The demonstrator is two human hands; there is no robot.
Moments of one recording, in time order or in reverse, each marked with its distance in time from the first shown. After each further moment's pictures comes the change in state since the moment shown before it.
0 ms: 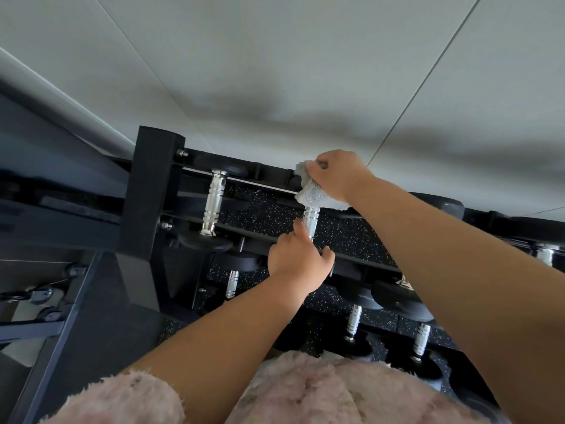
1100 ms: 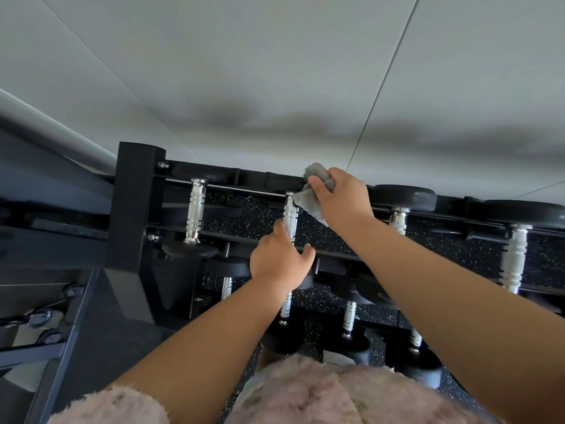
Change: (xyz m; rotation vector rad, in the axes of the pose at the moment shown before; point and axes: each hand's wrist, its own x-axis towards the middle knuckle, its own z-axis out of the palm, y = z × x) left_hand 0.006 -0.005 0.014 -0.064 0.101 -0.005; right_hand -0.058 0.046 0.022 0.351 0.351 0.103
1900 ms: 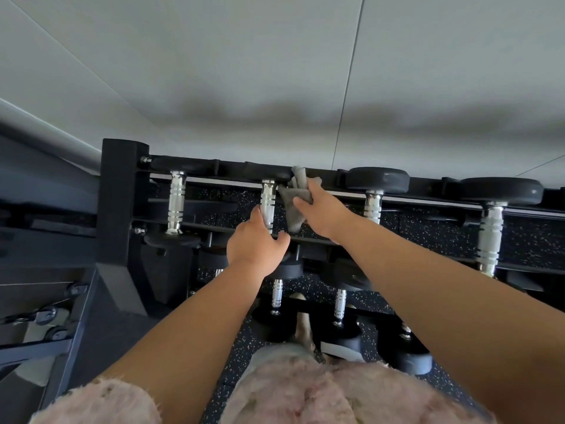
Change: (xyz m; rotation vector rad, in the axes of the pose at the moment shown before) left_hand 0.000 0.001 0.004 0.001 0.049 -0.011; right_hand -0.023 0.032 -0.019 0.101 -0.493 0.107
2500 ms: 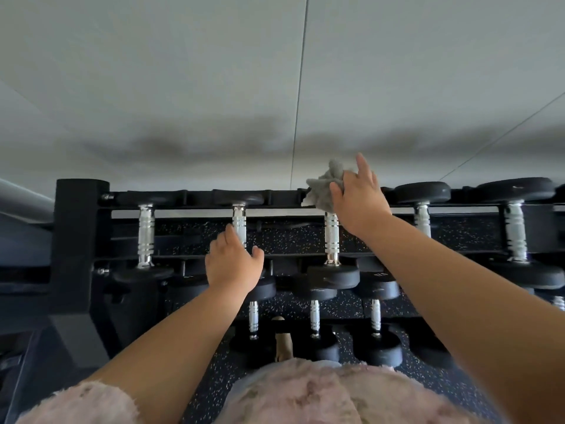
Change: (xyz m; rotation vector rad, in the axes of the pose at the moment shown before) left_hand -0.008 0.001 -0.002 0.038 0.073 0.130; right_hand -0.066 0.018 -0.091 -0.635 0.556 0.074
